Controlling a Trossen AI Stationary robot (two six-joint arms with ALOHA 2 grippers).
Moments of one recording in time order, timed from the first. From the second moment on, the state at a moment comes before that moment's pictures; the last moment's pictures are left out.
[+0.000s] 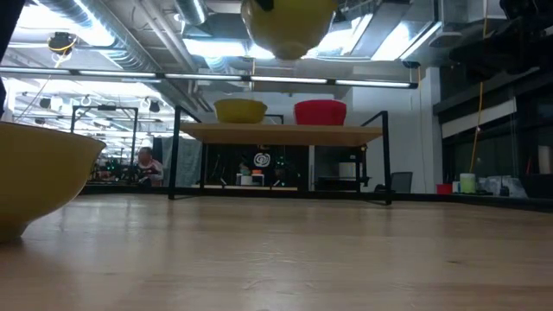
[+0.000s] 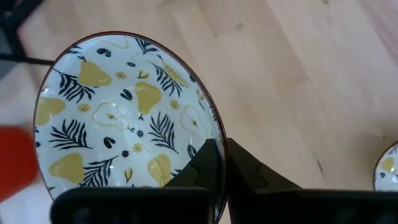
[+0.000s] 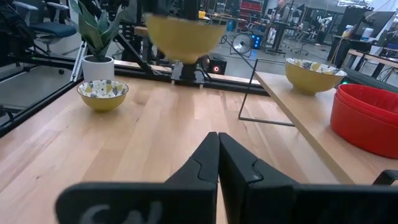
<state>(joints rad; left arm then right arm) -0.24 1.90 2.05 -1.31 -0.27 0.31 0.10 0.08 0.24 -0.26 0.16 -0.14</state>
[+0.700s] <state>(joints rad) -0.22 1.89 2.13 -1.39 -0.29 0.28 0.10 0.08 0.14 0.01 0.08 -0.09</state>
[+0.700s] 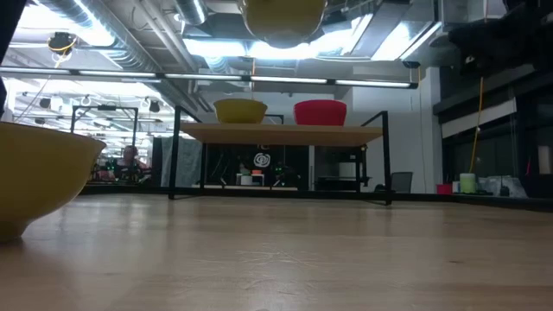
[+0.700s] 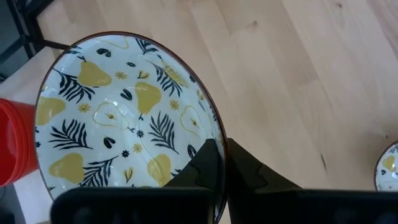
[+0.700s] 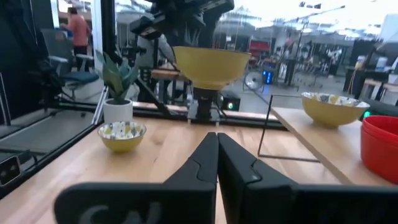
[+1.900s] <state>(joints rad) 0.34 1.80 2.13 -1.47 -0.16 0.38 0.10 0.08 0.01 0.02 0.03 -0.11</state>
